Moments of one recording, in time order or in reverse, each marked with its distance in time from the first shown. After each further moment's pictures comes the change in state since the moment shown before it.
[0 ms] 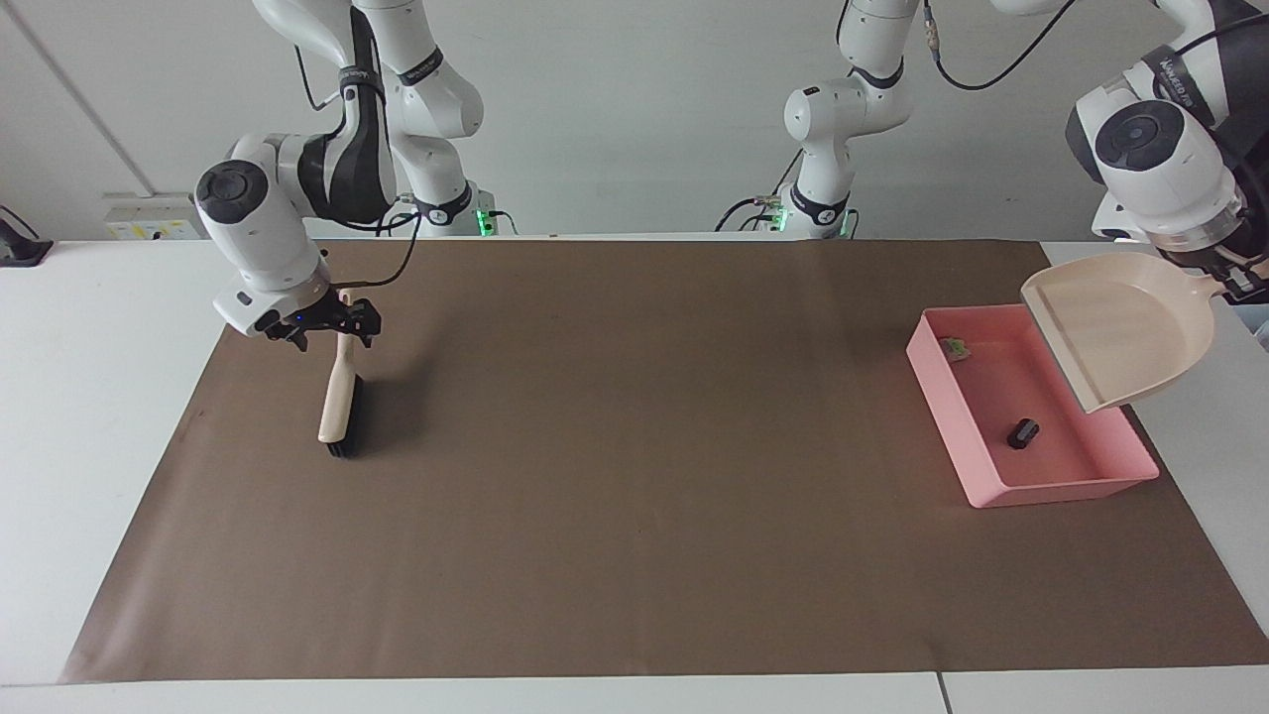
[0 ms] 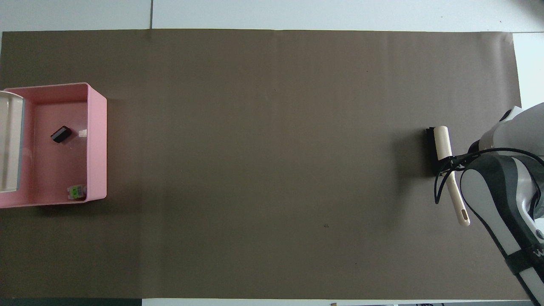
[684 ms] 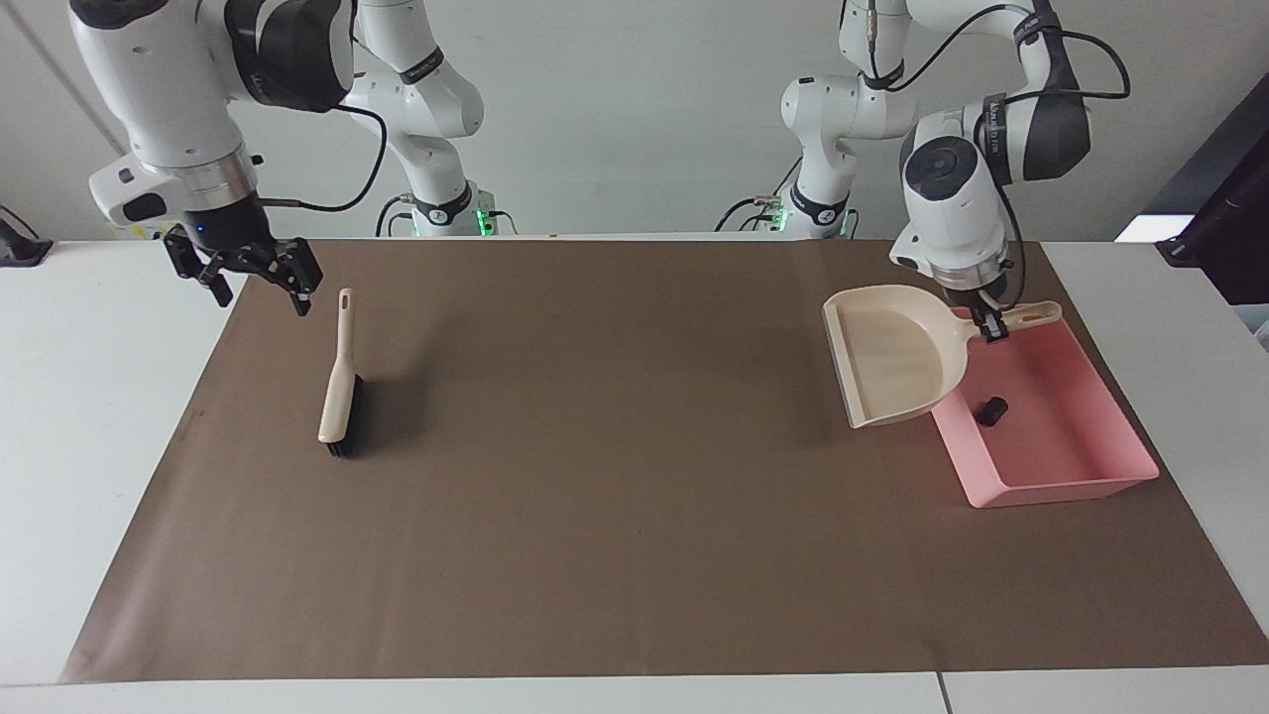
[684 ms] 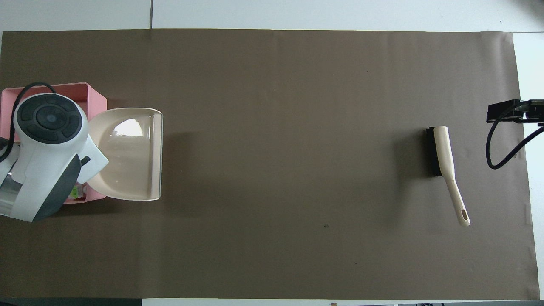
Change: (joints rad) left arm -0.374 -0.023 -0.009 -0.193 -0.319 -0.050 -0.285; right arm -0.006 -0.001 -0.004 0.410 0.019 -0.263 0.187
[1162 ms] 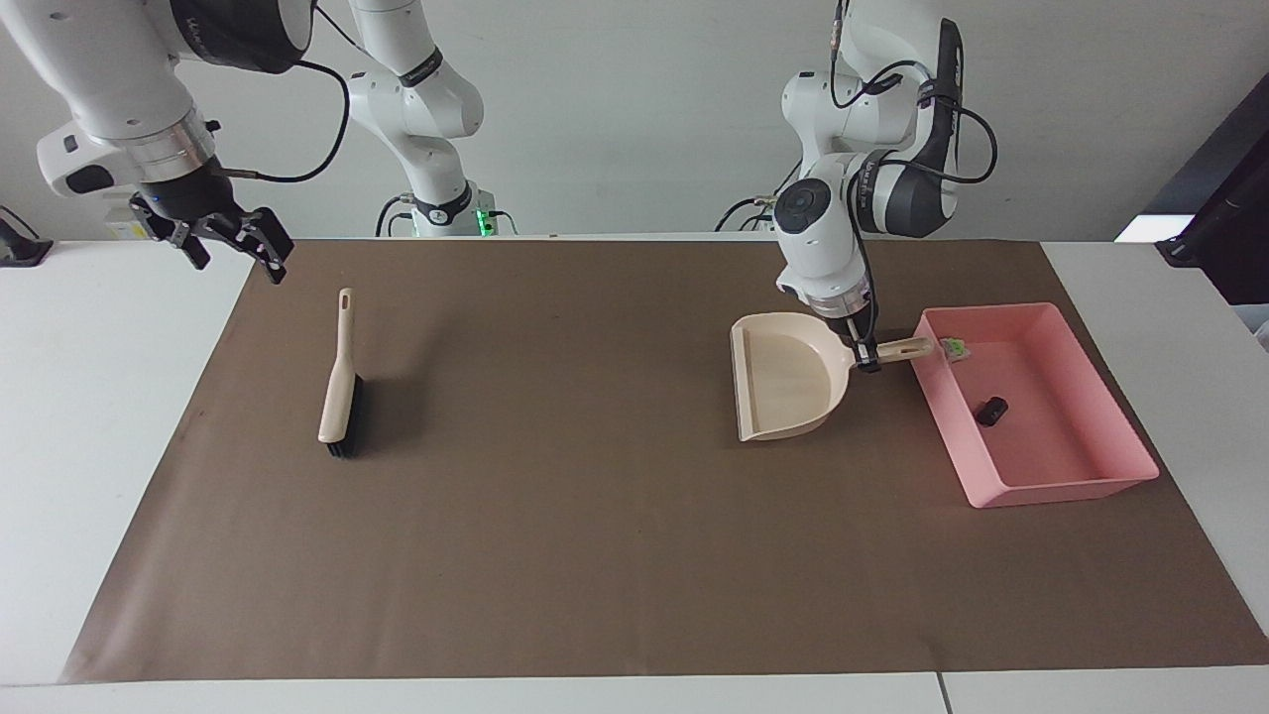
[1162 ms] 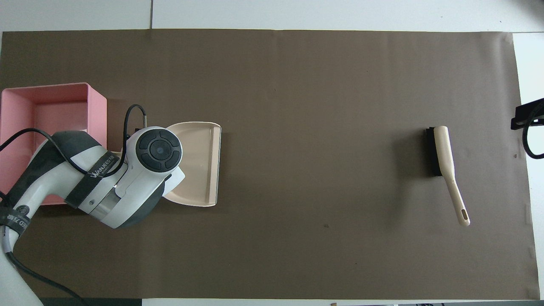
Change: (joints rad) left arm -0.177 0.099 -0.001 -0.062 -0.027 0.111 -0.198; right arm 0.081 0.048 -0.126 0.117 0.010 -0.171 0.012
